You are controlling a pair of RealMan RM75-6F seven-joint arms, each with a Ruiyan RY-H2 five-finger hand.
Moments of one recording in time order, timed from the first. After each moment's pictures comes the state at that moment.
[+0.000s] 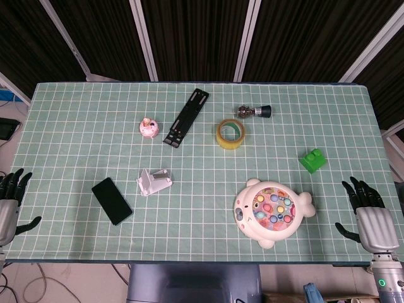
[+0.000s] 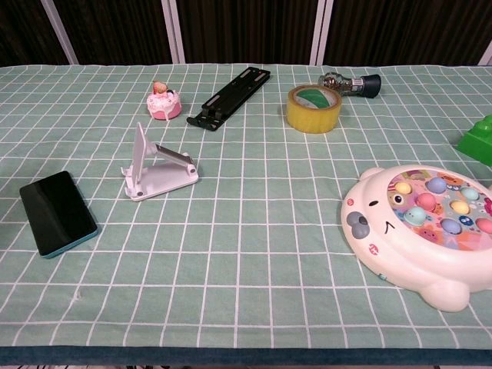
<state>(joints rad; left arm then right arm) -0.09 -1.14 -0.05 -1.62 1.44 1.47 0.18 0.09 -1.14 0.07 -1.61 -1.49 1.47 -0.11</state>
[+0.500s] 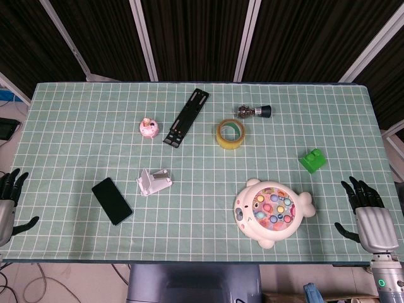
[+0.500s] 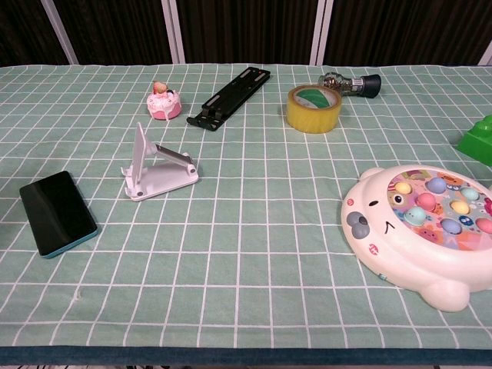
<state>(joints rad) -0.09 -1.13 -0.05 -1.62 1.44 1.48 0.16 0.09 -1.14 0.07 -1.61 -1.49 1.47 -0.12</state>
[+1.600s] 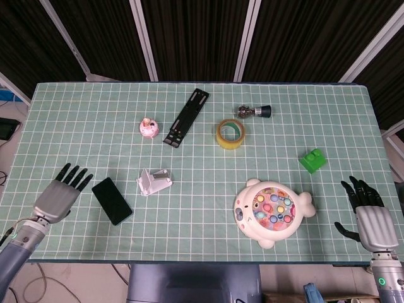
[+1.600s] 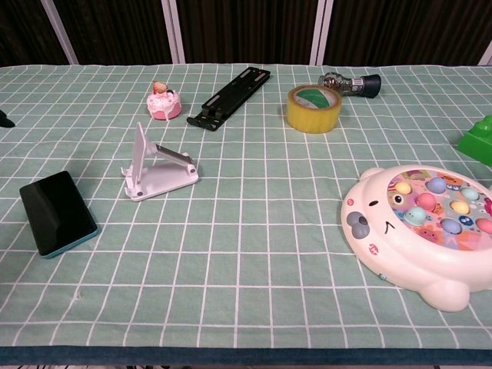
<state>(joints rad) -0.40 -1.10 -0.03 -1.64 1.45 1.01 0.64 0.09 -1.14 0.07 -1.61 -1.48 1.45 -0.10</state>
